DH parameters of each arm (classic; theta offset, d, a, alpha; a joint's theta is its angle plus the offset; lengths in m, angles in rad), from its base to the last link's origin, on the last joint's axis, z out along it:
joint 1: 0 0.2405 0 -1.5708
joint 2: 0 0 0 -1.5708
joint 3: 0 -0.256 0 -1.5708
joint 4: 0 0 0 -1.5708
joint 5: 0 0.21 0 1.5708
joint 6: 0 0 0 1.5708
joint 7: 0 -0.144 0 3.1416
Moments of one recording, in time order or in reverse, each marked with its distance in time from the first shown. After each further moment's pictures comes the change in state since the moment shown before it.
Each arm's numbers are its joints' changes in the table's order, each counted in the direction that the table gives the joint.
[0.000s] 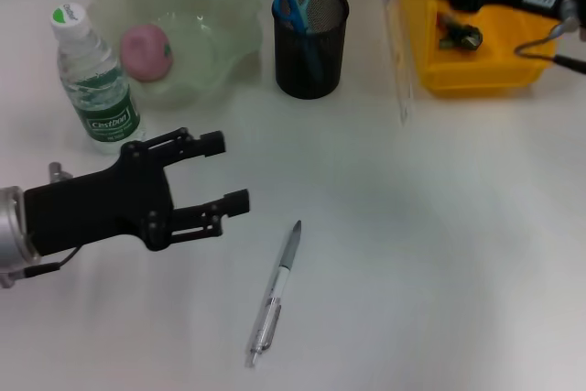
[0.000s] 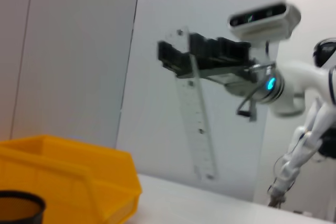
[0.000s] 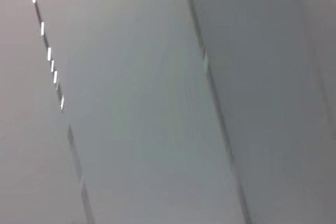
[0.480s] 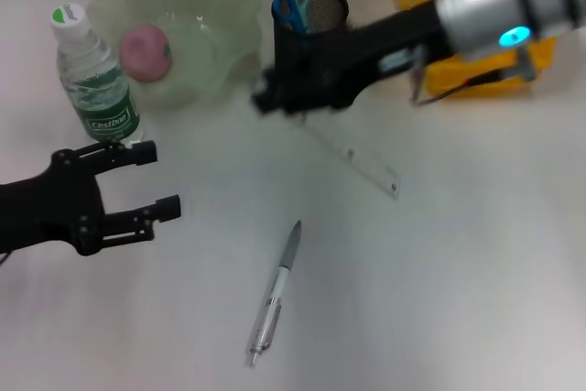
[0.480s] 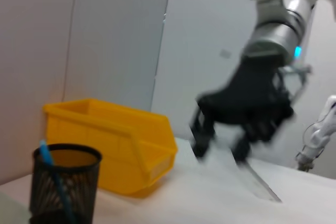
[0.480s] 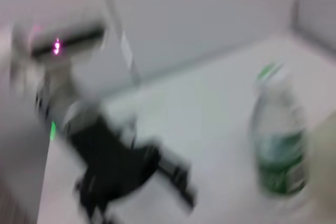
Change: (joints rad) left arm 0.058 0.073 0.000 -0.065 0.014 0.002 0.072; right arm 0.210 0.029 0.217 0.201 -0.497 -0.067 -0.429
